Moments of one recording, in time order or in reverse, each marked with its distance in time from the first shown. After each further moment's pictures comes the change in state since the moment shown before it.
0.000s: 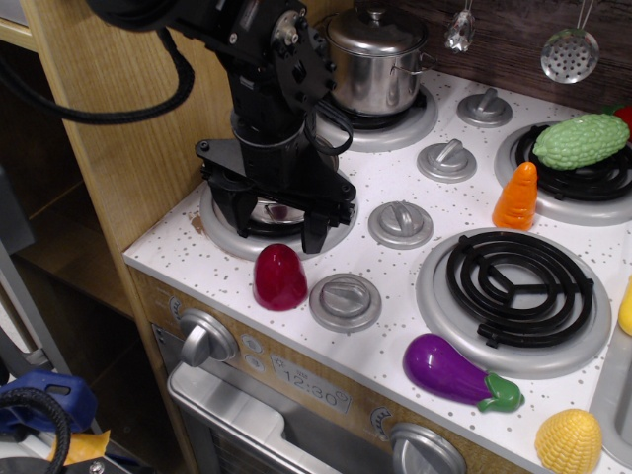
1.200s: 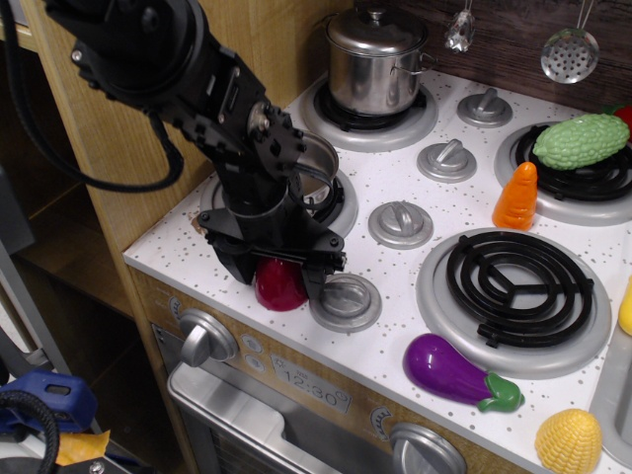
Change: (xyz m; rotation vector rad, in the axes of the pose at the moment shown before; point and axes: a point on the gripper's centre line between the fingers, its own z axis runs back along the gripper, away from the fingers) arm -0.016 -0.002 -0.055 -0.105 -0.018 0.088
